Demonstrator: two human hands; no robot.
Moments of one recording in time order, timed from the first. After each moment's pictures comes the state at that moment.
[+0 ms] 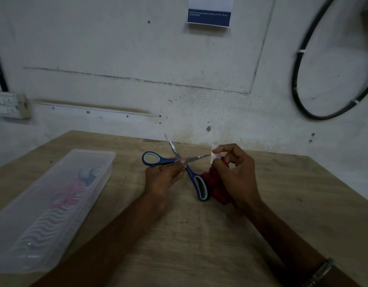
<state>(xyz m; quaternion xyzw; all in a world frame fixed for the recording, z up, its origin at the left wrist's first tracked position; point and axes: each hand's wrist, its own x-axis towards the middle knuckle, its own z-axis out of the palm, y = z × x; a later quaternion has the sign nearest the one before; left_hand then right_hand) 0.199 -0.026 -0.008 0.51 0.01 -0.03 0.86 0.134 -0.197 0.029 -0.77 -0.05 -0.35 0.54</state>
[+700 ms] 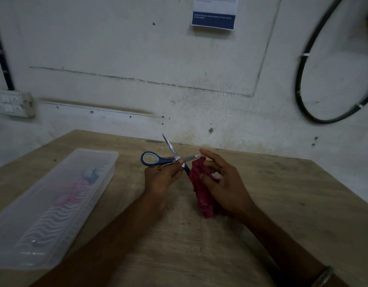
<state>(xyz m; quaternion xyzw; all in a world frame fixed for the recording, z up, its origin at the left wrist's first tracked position) 0.202 -0.024 -0.009 0.50 0.02 0.01 0.86 0.130 -0.184 0.017 -0.83 -0.12 -0.21 0.51</state>
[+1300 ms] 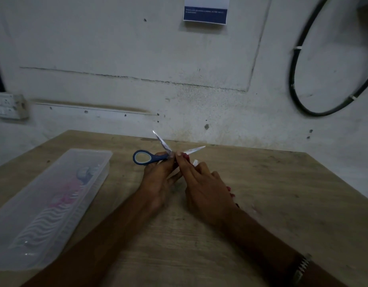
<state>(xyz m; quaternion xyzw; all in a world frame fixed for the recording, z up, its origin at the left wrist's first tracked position) 0.197 -0.027 -0.005 0.46 -0.04 -0.06 0.89 0.126 -0.160 0.001 -0.97 -0.15 -0.18 0.03</state>
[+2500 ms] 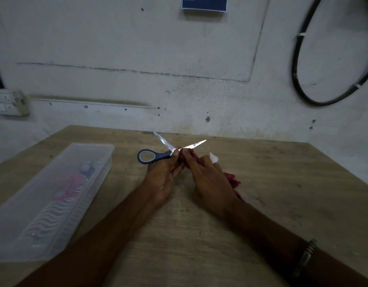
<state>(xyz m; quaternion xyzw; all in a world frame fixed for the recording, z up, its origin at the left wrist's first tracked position) 0.206 -0.029 -0.017 0.38 -0.03 -0.11 0.92 0.127 -0.163 -0.004 -0.97 -0.12 -0.18 0.07</state>
